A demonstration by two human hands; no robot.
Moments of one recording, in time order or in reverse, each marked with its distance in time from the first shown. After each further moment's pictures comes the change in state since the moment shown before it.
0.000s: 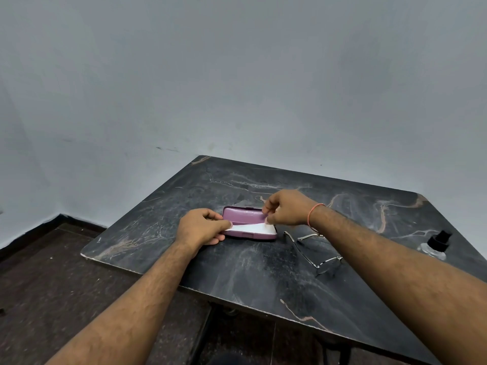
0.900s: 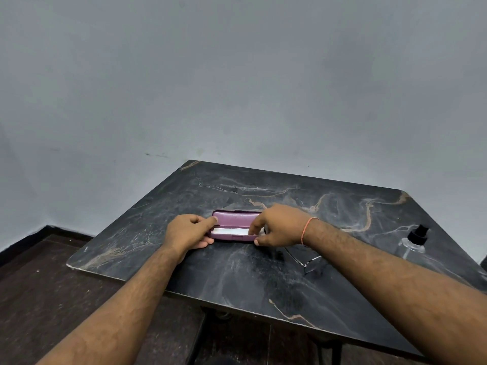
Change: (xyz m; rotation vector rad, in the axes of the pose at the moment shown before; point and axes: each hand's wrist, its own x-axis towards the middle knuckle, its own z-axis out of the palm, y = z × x) left_hand 0.006 -0.005 -0.001 -0.036 -0.022 0.001; right_hand -0.045 -0.011 0.003 -0.314 -0.058 -0.247
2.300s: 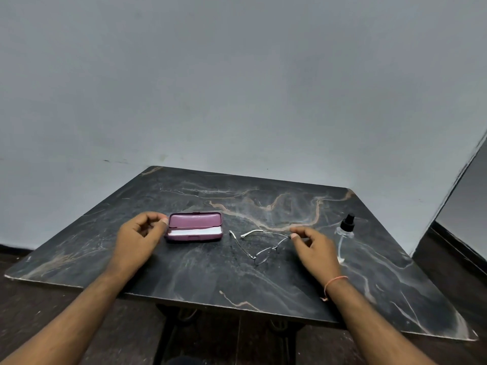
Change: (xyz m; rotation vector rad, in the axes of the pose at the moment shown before) left_hand -0.051 -0.007 -0.004 -0.089 0.083 0.501; right_hand -0.155 0.077 0.093 0.756 0.784 0.700
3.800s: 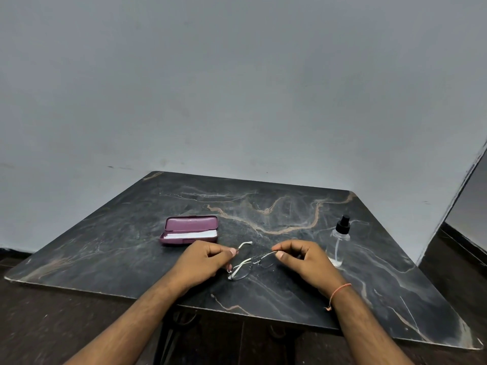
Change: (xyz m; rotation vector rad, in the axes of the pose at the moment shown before) left_hand -0.051 0.037 0.107 0.204 -0.548 -0.147; right_hand -0.009 0.009 -0.014 0.294 -0.408 -0.076
